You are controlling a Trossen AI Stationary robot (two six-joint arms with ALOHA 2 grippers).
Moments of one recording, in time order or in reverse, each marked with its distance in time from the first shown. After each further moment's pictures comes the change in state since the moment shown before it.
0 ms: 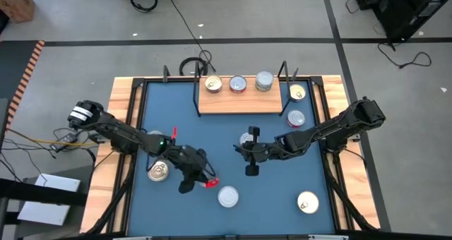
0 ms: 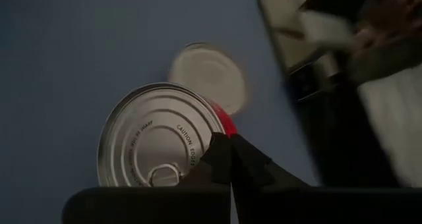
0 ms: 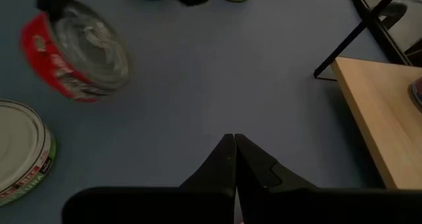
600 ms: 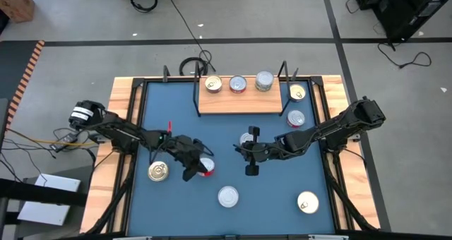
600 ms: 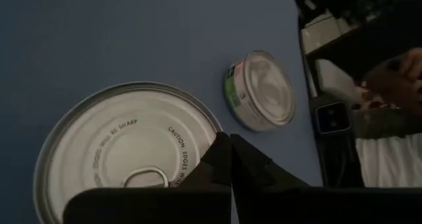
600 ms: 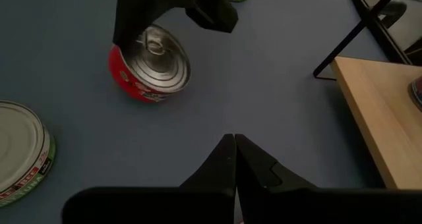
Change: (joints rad) left arm 0.131 0.006 -0.202 0.256 0.044 -0.231; right arm 0.000 0.000 0.000 0.001 -0.001 0.003
